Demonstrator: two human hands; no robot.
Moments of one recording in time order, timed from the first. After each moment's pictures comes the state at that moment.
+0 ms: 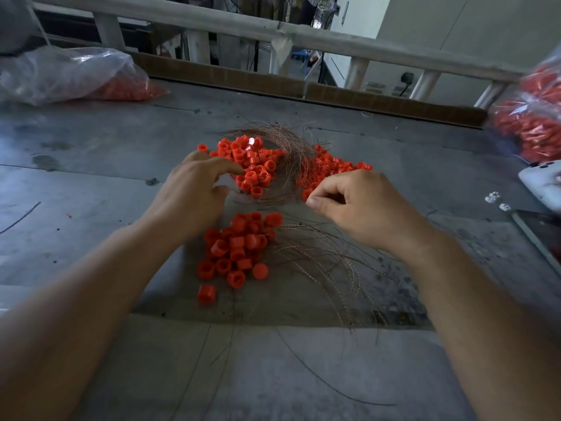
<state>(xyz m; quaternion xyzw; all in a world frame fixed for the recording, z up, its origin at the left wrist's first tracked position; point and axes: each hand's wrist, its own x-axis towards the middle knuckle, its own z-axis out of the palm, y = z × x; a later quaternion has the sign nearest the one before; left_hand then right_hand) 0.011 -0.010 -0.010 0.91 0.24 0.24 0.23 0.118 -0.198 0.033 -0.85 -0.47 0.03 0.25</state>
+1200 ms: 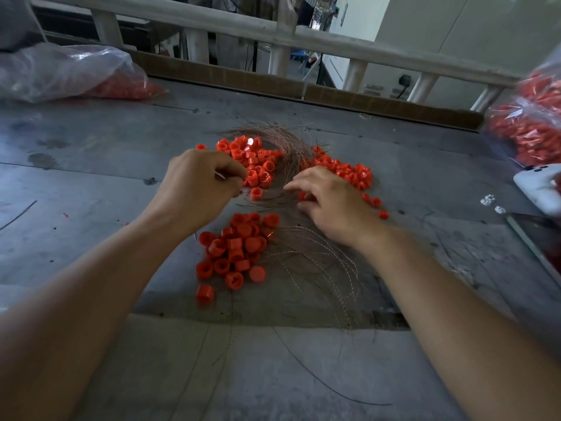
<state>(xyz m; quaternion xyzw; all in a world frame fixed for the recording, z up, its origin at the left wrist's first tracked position) 0.014 -0.018 0.002 0.86 0.23 0.29 0.34 0.138 -0.169 0.001 -0.84 -0.51 -0.01 0.21</state>
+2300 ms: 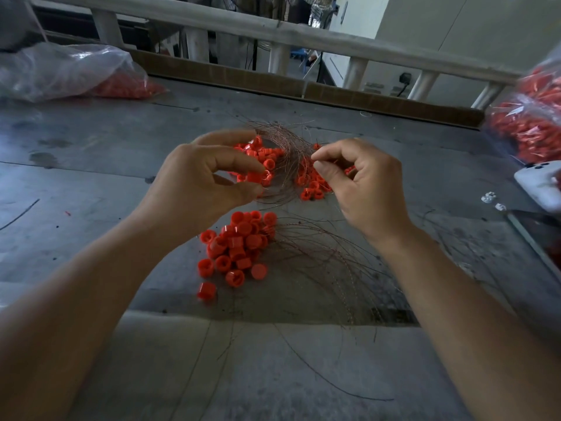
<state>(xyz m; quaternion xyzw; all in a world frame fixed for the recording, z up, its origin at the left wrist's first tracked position) -0.010 -0.037 0.023 0.86 0.08 0.31 0.41 0.123 -0.182 0.023 -0.74 -0.47 -0.19 0.44</state>
